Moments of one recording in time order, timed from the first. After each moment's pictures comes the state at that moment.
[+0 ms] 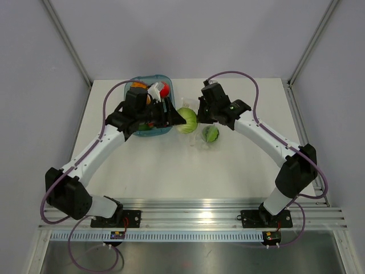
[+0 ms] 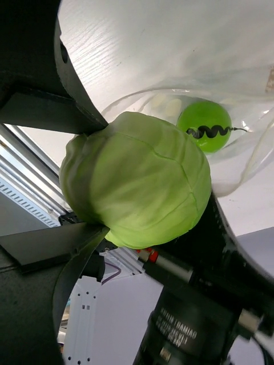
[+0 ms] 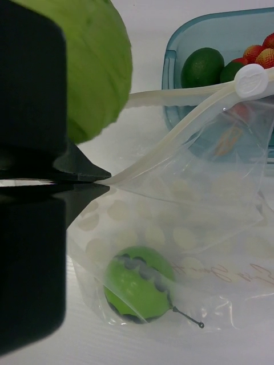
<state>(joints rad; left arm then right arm) -0.45 1.36 1.24 -0.41 0.52 -0.63 0.64 1.65 1.53 -0.62 0.10 0.58</state>
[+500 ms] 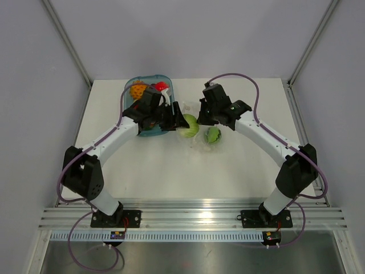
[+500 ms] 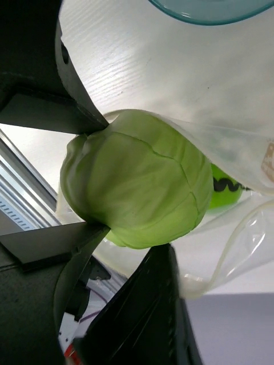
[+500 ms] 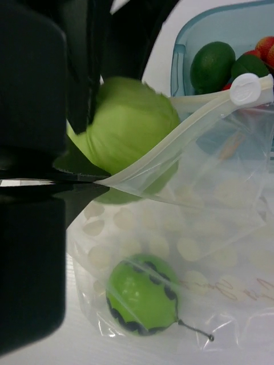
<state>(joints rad) -0.47 1.56 1.26 -0.40 0.45 -0.62 0.63 1.65 1.51 -0.63 0.07 0.58</state>
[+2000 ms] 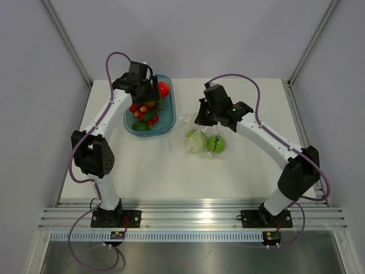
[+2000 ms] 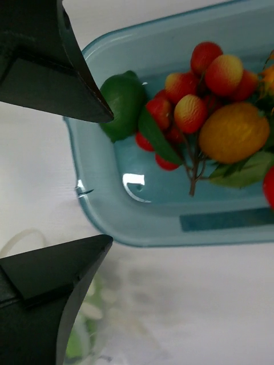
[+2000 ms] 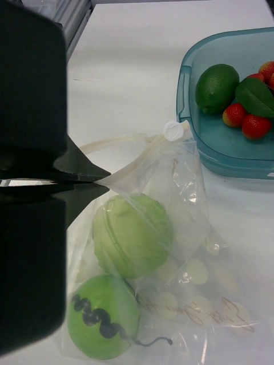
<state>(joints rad) -0.29 1.79 1.76 -0.80 -0.06 -0.37 0.63 1.62 1.48 -0.60 0.02 0.61</state>
